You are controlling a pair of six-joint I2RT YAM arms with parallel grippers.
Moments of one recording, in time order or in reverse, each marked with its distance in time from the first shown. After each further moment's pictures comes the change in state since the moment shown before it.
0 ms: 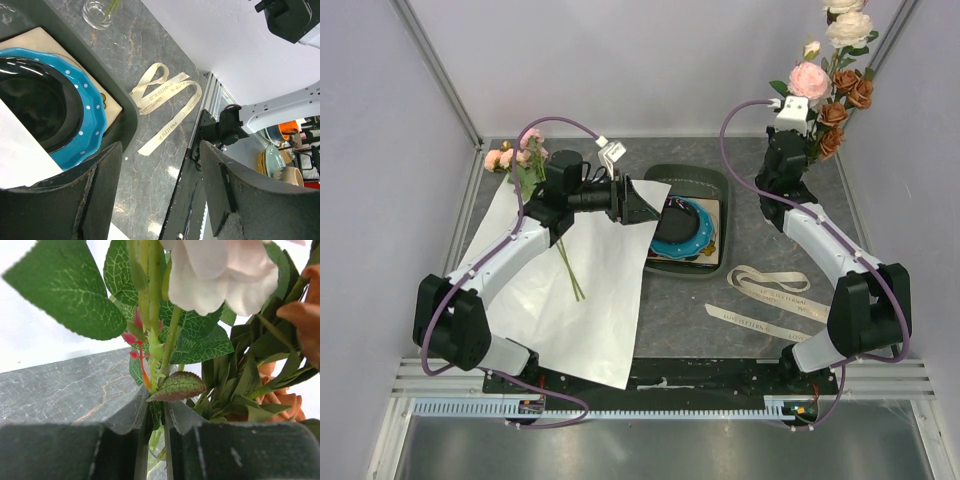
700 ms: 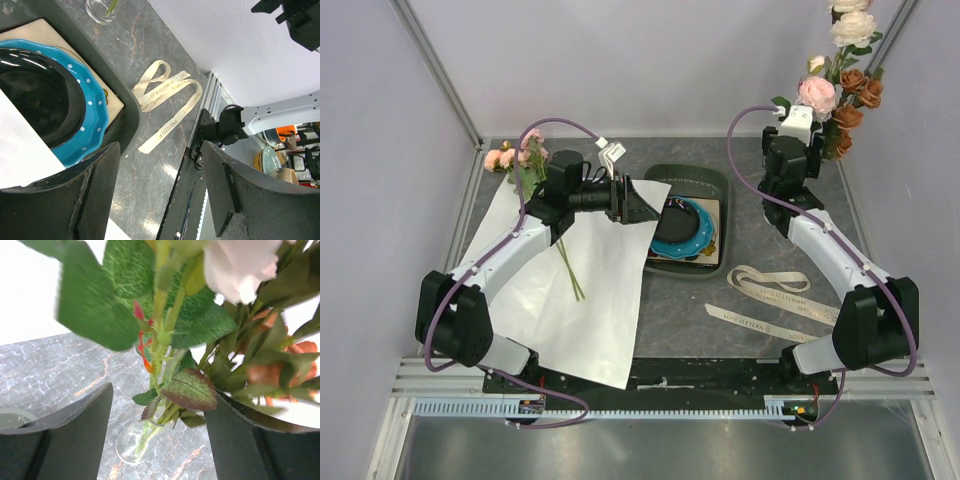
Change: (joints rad) left arm 0.009 0.020 0.000 -0.009 0.006 -0.011; right arm 0.002 -0.058 -0.031 -0.169 0.005 0.113
